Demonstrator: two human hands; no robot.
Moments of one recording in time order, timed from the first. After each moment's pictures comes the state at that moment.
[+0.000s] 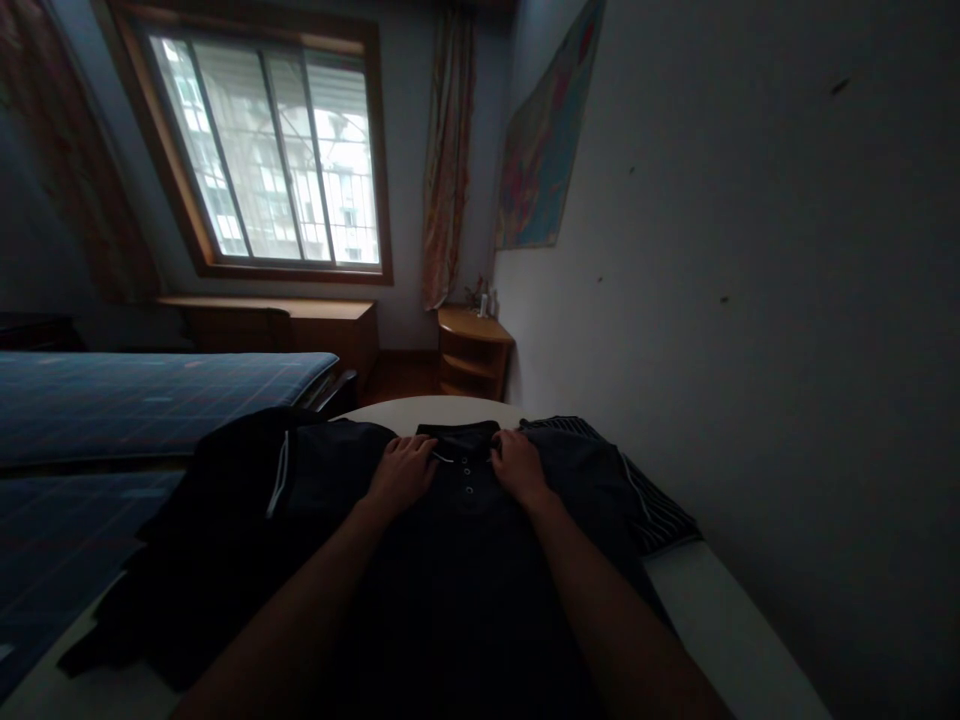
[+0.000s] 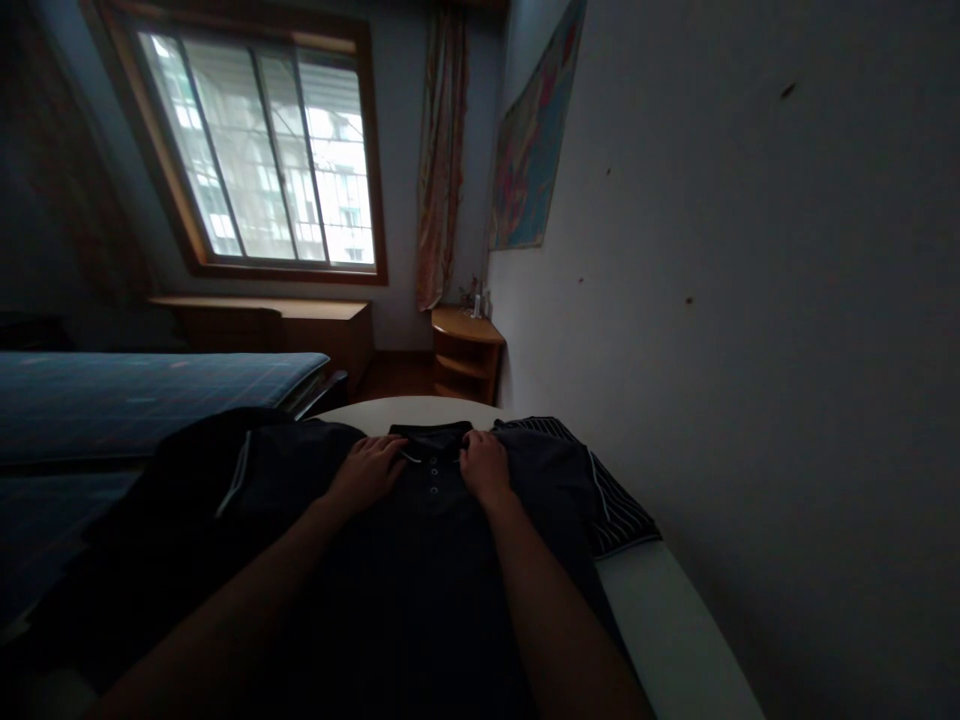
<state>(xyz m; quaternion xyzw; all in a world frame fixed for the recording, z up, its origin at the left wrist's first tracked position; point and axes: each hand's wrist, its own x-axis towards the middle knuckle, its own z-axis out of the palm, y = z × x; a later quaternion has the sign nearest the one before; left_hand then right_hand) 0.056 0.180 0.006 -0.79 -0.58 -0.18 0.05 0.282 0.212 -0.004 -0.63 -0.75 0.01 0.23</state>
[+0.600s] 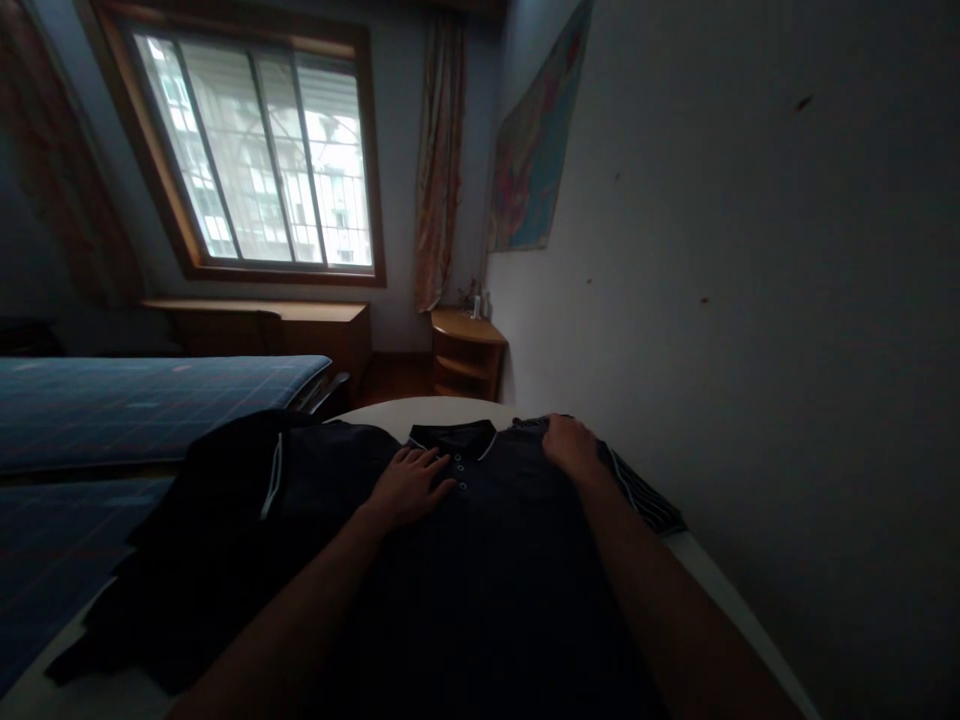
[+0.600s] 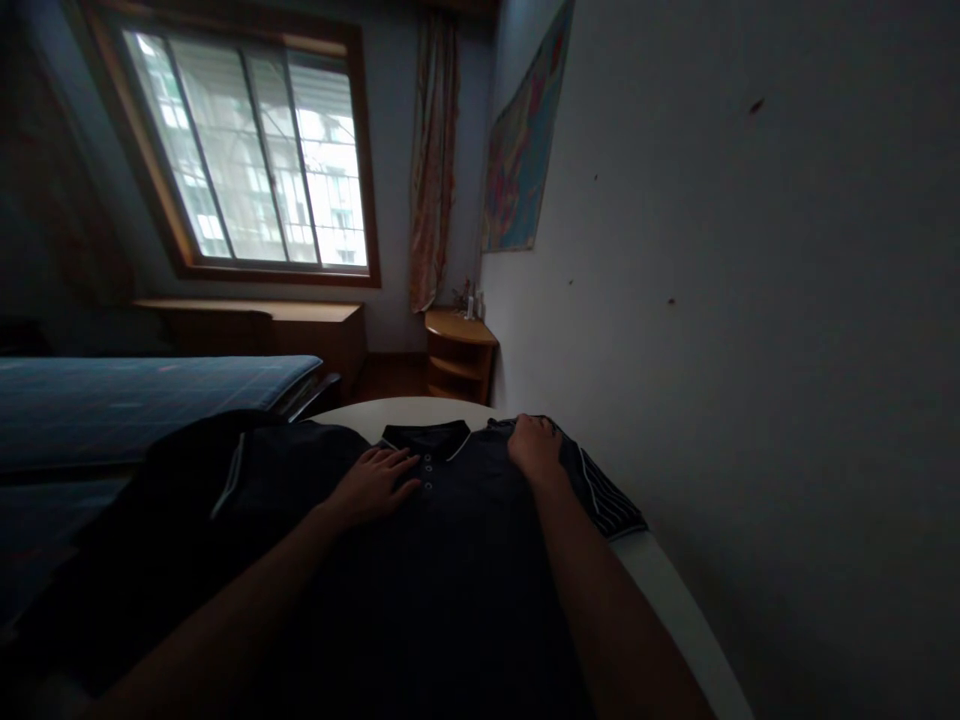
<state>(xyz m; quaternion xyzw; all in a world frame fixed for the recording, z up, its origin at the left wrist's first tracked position) 0.062 0.174 -0.006 -0.85 -0.50 -0.14 0.04 0.361 0.216 0.051 -0.76 -0.63 -0.02 0.16</state>
